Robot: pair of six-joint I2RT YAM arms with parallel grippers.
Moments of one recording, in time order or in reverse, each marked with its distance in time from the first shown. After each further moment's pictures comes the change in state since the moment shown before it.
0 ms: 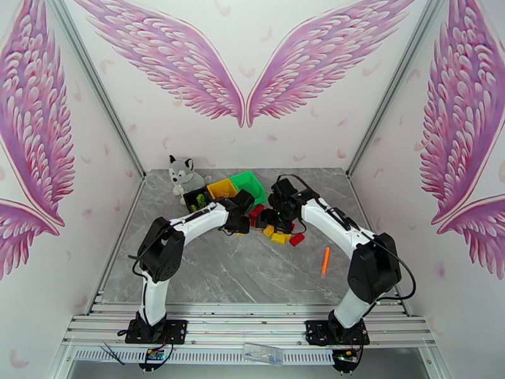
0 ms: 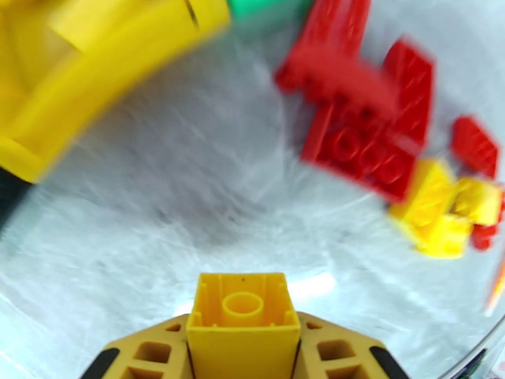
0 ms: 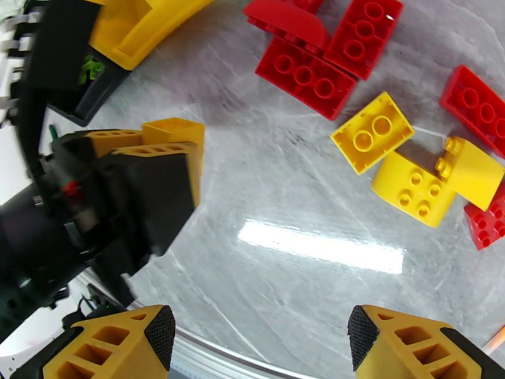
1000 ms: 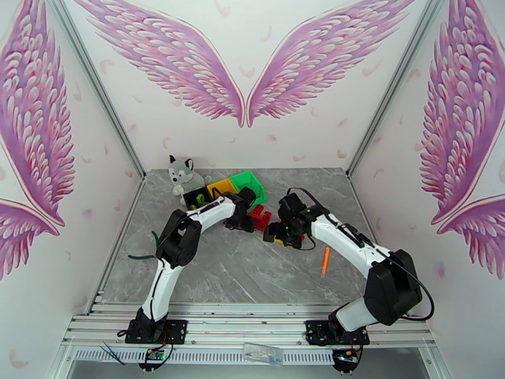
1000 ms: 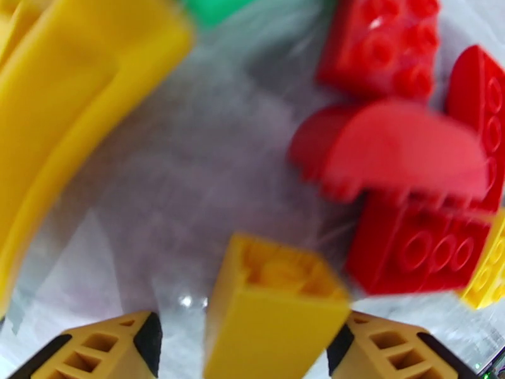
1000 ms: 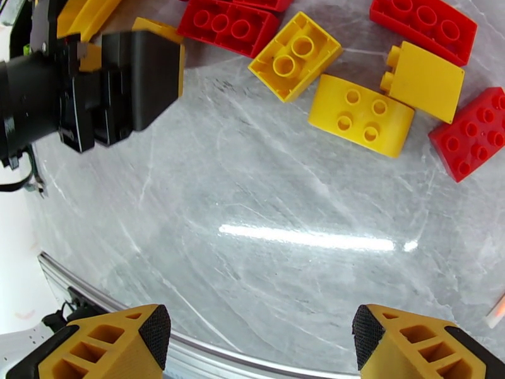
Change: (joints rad) left arm 0.020 0.319 0.274 -0.097 0.047 0.176; right arm 0.000 -0.182 -0.270 0.036 0.070 0.055
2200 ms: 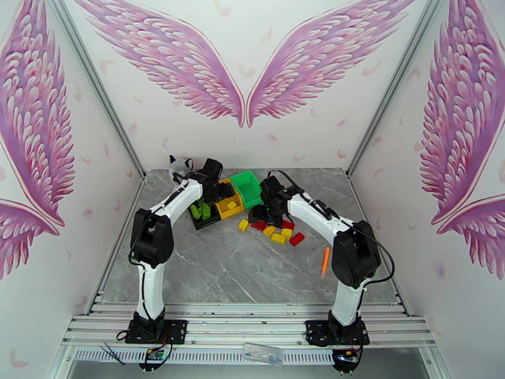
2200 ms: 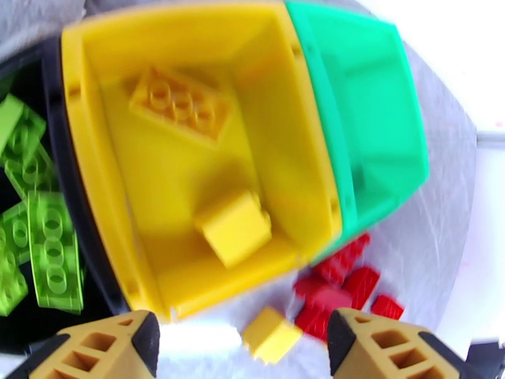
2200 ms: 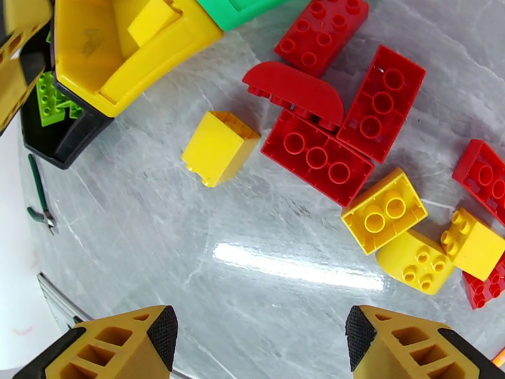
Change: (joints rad) left arm 0.240 -0.249 -0.058 0.092 0.132 -0.296; right arm 0.044 0.345 0.375 0.005 0.039 -0.051
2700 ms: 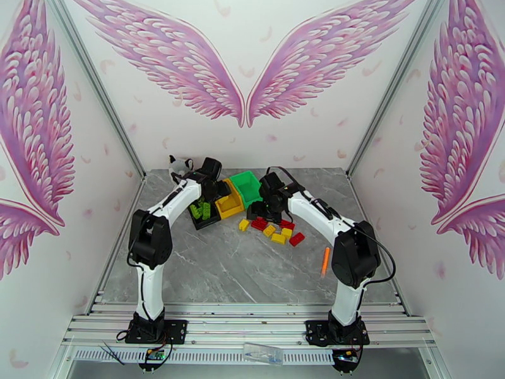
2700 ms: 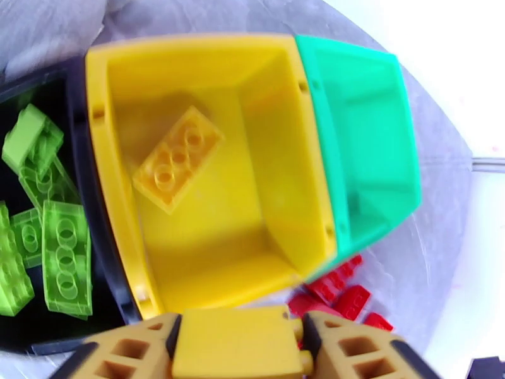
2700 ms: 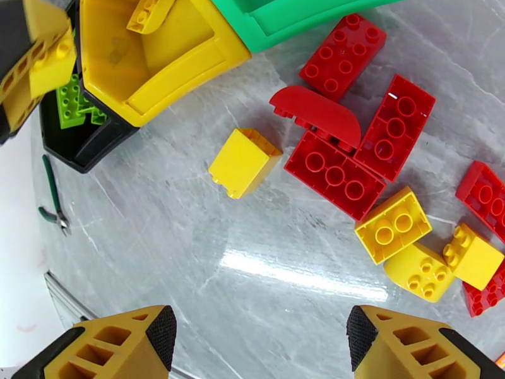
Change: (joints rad) left arm 0.050 0.084 0.098 0.013 -0.027 -0.050; right arm 0.000 0.003 0.062 -0.002 -0.004 -0.009
